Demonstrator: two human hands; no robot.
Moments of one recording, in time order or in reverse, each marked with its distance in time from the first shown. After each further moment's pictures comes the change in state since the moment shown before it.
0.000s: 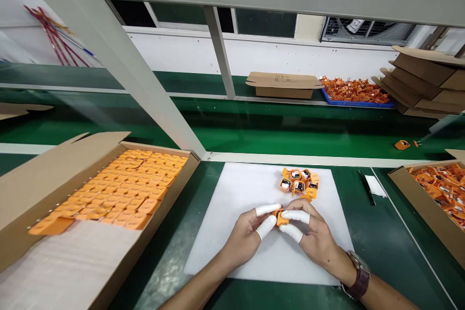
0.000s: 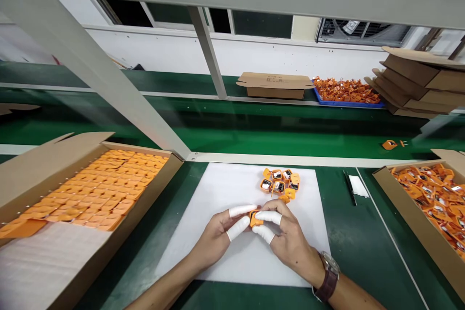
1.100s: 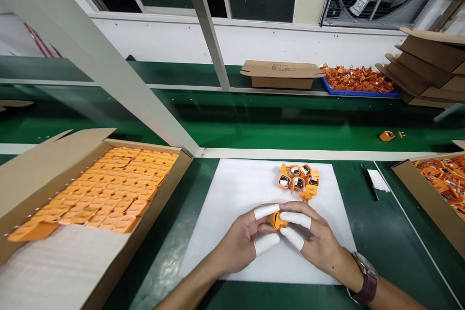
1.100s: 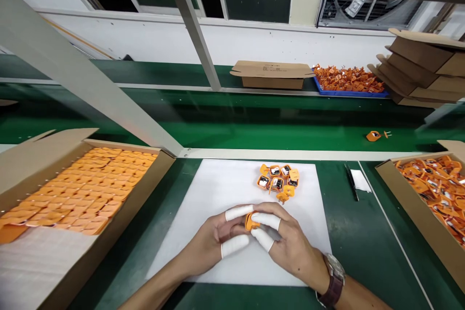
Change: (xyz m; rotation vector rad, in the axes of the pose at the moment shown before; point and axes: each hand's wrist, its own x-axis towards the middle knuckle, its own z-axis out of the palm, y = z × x) left_hand -0.002 0.003 -0.004 -0.078 -0.207 -0.052; right_hand -0.005 -0.007 -0.006 -0.073 -0.084 0.002
